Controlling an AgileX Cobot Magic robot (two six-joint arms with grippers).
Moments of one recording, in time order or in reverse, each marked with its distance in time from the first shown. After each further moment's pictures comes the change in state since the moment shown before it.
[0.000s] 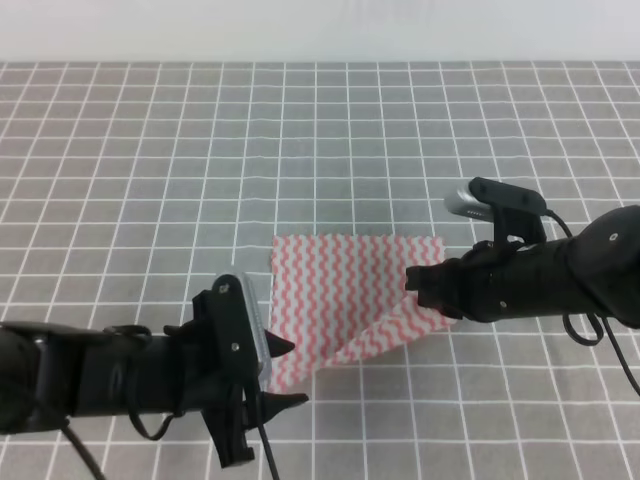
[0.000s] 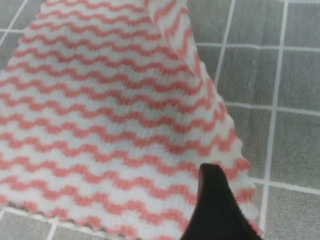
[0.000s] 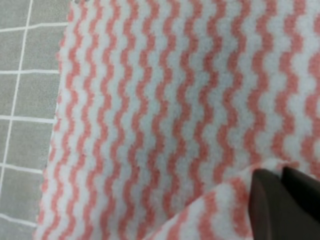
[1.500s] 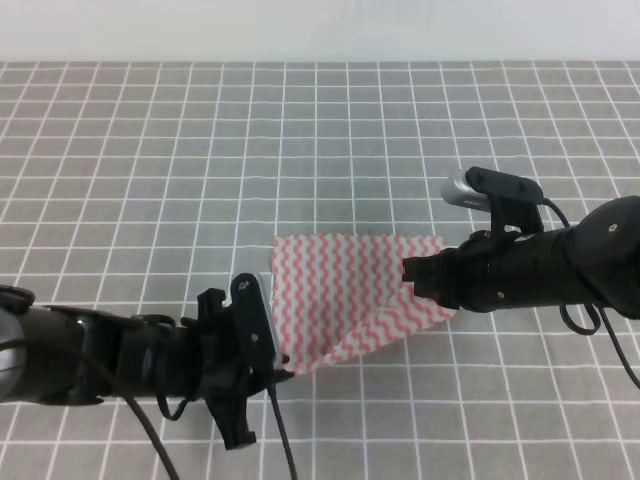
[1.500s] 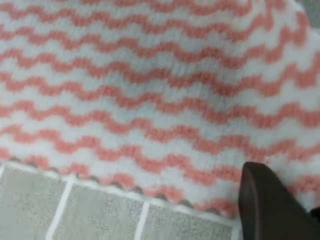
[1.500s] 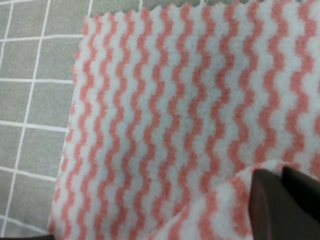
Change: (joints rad) left arm -0.001 0.155 -0.086 -0.013 -0.119 0.050; right arm 0.000 0.003 -0.026 -0.009 0.008 -0.007
